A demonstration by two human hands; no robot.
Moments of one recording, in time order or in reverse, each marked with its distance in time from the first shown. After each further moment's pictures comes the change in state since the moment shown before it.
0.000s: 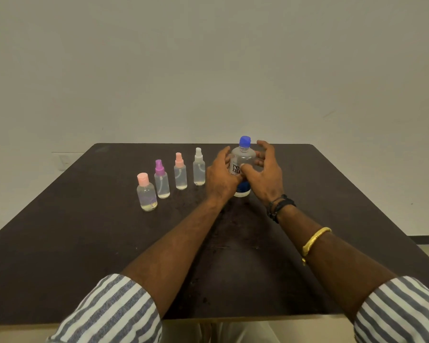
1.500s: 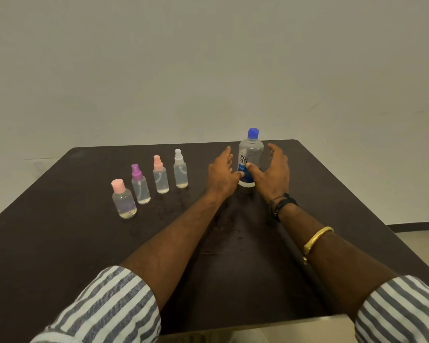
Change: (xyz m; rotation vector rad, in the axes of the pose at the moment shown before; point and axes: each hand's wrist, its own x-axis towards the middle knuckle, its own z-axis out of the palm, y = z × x) left_hand 0.017 0.007 0.044 0.049 -0.151 -0.054; right_hand 0.025 0.047 -0.037 -0.237 0.197 0.064
